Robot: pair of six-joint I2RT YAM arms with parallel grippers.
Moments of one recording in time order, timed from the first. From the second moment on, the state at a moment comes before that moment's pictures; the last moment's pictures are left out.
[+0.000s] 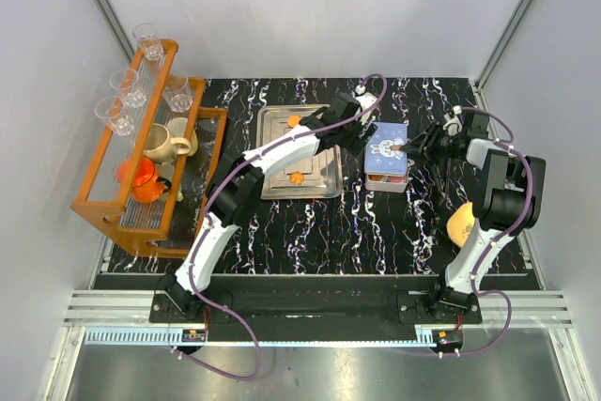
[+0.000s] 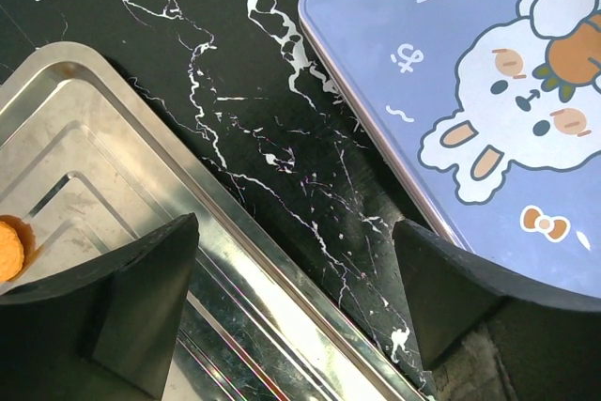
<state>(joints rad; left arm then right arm) -0.75 2.35 2.03 -0.37 -0.05 0.05 -0.25 1.91 1.16 -0.16 -0.83 0.49</state>
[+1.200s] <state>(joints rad) -0.79 2.35 2.03 -0.40 -0.03 -0.03 -0.27 1.91 1.17 -0.17 -0.82 0.47</state>
